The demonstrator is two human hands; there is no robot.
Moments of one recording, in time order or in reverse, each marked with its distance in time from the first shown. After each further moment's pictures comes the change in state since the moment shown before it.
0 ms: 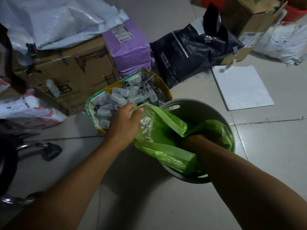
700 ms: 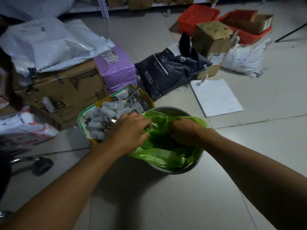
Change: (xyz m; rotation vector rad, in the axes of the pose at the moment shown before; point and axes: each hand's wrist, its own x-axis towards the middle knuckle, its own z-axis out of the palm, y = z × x) left_hand -0.022 0.043 0.007 0.648 -0.244 0.642; right_hand -0.087 0.003 -0.075 -0.301 0.324 -0.310
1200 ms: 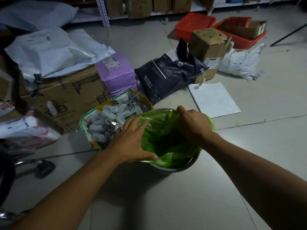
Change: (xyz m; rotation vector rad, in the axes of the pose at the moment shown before) left_hand -0.017 0.003 0.017 0.032 -0.315 -0.225; right_hand -0.023 0.013 -0.004 0.075 0.518 0.151
